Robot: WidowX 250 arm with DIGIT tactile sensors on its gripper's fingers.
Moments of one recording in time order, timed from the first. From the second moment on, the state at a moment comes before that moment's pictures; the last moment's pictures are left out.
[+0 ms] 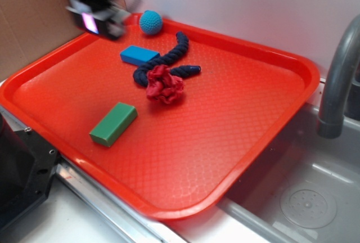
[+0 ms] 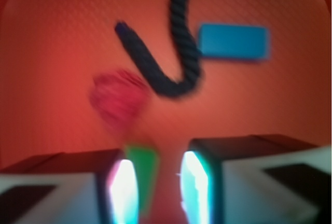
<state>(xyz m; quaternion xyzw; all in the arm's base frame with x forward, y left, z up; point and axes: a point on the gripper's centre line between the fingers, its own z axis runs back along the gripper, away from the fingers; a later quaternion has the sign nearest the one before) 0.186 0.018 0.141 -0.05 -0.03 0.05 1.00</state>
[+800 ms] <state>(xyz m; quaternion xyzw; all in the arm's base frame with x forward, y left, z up) 0.195 0.023 0.189 0.01 -0.02 0.14 0.99</state>
